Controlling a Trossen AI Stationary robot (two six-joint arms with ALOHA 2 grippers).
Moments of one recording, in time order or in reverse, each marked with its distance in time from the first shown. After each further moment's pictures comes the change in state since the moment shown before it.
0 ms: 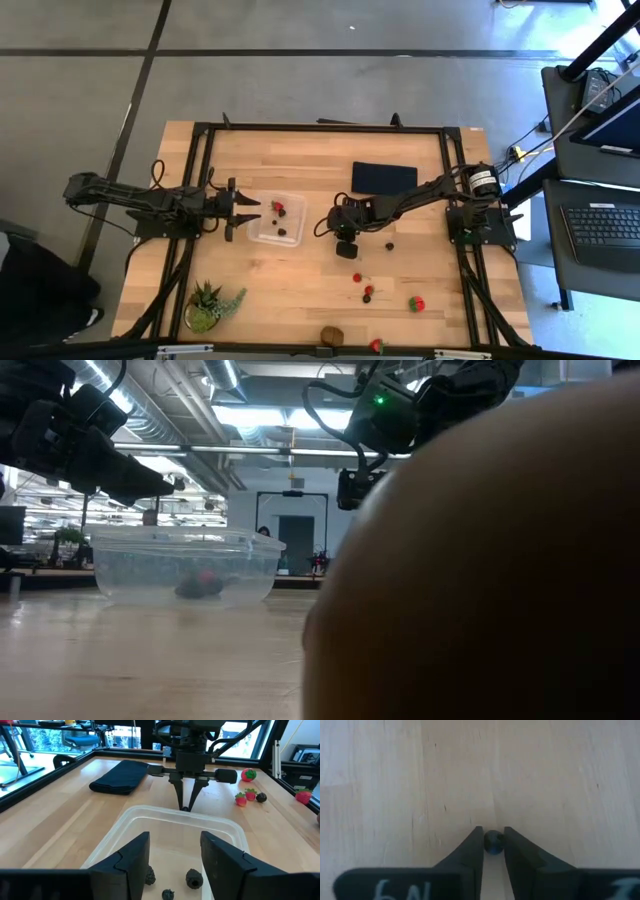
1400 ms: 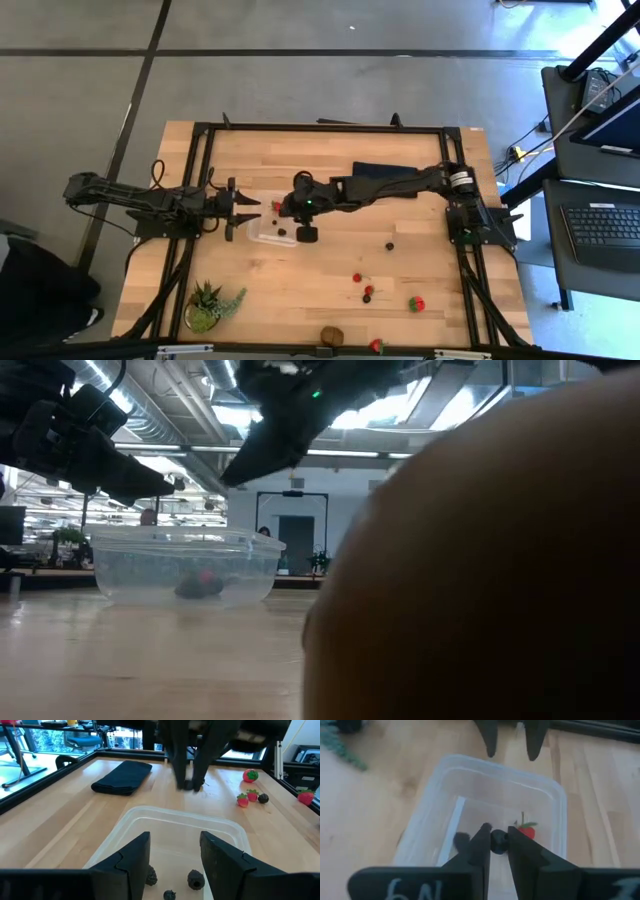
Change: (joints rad) left arm 0.001 0.000 0.000 0.002 -0.008 0.000; right arm -0.067 0.157 0.604 -0.042 0.000 -0.341
